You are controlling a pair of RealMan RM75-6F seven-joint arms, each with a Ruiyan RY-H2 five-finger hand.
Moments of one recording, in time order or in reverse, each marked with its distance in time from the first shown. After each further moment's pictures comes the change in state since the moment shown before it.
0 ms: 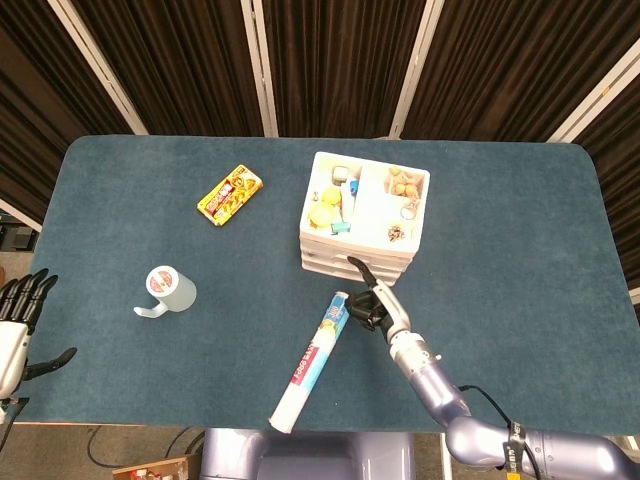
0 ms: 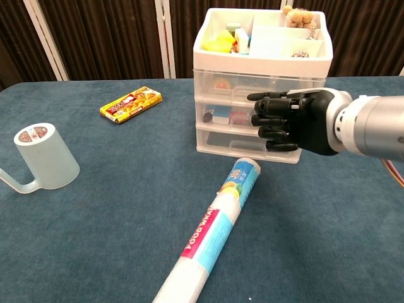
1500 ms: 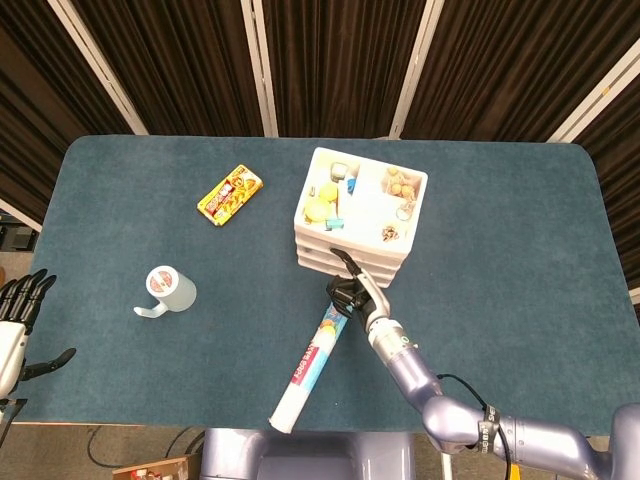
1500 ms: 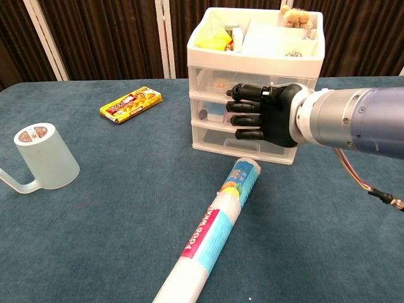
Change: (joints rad) left arm -0.002 0.014 0.004 -0.008 -0.007 -0.010 -0.030; right arm 0.022 -0.122 0.130 0.091 0.110 -0.063 0.067
